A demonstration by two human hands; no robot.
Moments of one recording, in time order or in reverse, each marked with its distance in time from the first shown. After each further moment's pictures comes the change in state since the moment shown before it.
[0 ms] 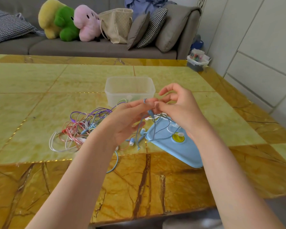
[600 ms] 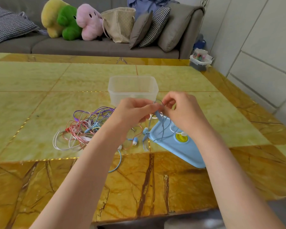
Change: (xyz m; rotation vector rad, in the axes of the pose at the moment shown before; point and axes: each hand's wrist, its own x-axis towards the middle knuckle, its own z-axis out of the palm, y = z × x) left_hand -0.005 0.004 -0.001 0.278 0.115 0.189; right_hand 0.004 0.009 0.002 -0.528 -0.014 -0.136
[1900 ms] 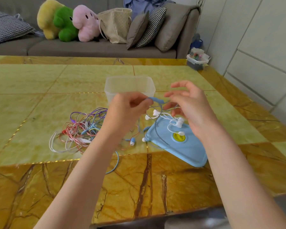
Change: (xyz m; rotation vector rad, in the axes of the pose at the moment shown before) left_hand 0.002 0.000 0.000 0.329 0.183 0.293; right_hand -0.003 -0.002 -0.015 0.812 0.102 0.290
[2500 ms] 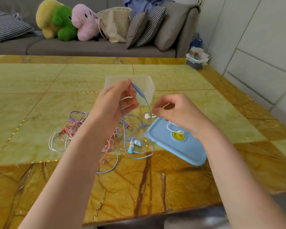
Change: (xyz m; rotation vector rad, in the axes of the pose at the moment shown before) left_hand 0.007 0.005 -0.017 -0.756 -0.020 -0.353; right_hand -0.004 0.006 0.002 -0.485 -0.285 -0.106
